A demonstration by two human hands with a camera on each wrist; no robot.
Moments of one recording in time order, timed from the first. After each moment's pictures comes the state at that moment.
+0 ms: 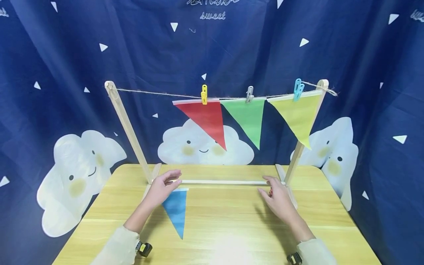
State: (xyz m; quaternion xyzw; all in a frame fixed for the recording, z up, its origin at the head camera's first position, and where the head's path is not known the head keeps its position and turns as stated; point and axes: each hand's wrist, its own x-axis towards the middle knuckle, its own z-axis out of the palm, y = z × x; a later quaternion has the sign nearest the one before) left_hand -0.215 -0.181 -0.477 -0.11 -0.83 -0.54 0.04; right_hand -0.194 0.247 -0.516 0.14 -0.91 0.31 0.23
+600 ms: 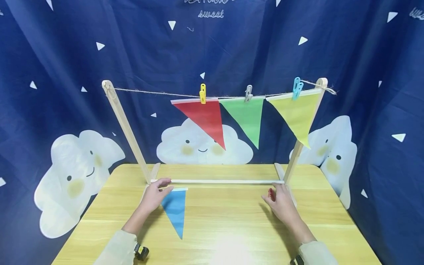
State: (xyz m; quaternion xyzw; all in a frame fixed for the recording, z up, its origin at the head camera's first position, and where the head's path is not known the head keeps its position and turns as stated) left_hand -0.220 -0.210 -0.526 -0.03 -0.88 -0.47 0.06; right_hand -0.189 0.267 -0.544 0.06 -0.94 0.29 0.13
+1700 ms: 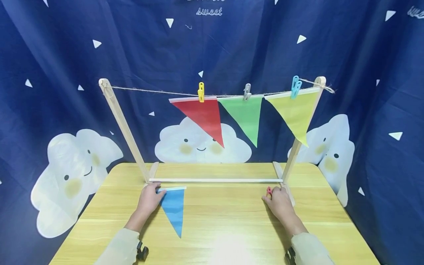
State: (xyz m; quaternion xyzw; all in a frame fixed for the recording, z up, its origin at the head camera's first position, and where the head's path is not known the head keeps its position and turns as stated) left_hand -0.227 -0.223 -0.553 0.03 -0.95 -0.29 0.10; right_hand -0.198 0.267 -0.557 0.01 -0.97 0.22 0.07
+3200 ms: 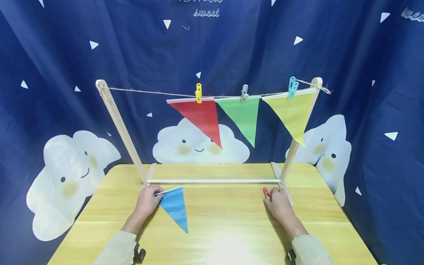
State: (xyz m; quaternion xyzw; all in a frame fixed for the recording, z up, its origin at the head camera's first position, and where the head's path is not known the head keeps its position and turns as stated) left_hand -0.228 -0.228 -0.560 -0.04 -0.96 -0.26 0.14; right_hand -0.194 0.272 -0.560 0.02 -0.97 0.24 0.09
